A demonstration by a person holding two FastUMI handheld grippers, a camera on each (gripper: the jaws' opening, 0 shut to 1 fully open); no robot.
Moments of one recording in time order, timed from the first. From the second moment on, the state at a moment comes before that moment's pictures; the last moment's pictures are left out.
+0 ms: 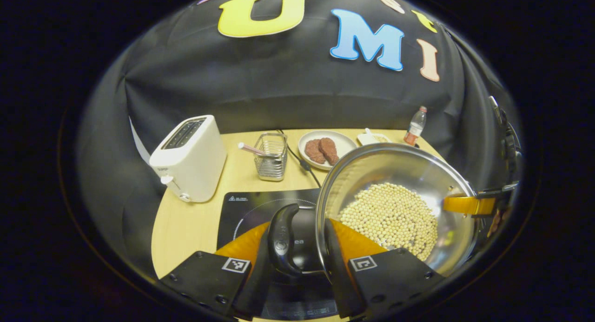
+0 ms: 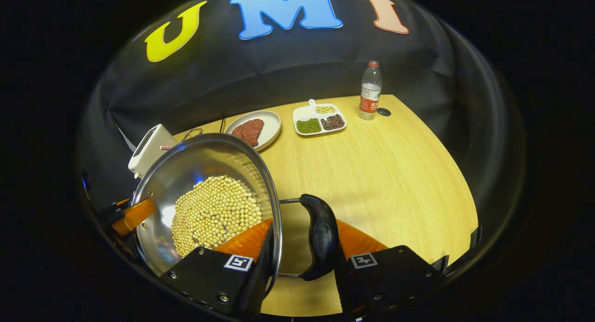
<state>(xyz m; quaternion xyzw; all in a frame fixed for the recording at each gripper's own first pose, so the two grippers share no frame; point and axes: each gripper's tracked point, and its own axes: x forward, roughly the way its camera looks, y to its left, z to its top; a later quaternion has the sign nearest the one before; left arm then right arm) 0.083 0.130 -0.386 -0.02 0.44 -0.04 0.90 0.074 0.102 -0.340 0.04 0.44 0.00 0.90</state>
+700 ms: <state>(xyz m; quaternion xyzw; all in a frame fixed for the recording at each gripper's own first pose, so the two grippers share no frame) 0.083 0.212 -0.414 -0.02 0.45 -0.01 0.89 0.090 0.177 -0.371 0.03 0.47 0.03 0.88</state>
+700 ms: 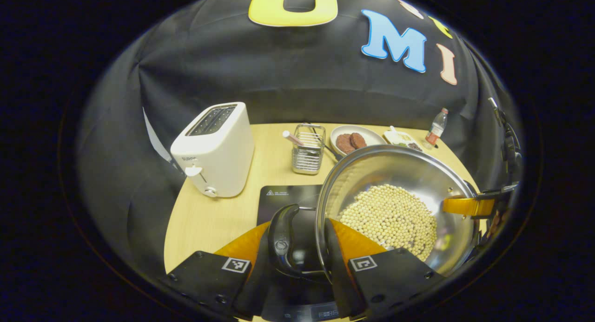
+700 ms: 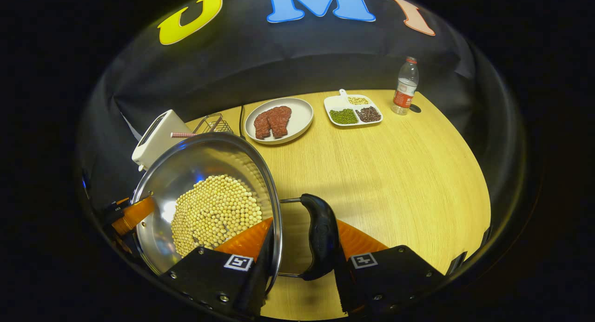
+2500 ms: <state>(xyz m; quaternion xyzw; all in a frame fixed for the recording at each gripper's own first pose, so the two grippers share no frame) 0.113 0.281 -0.486 -0.04 0.45 -0.01 0.89 0.110 0.248 -0.417 0.05 0.48 0.02 0.88</state>
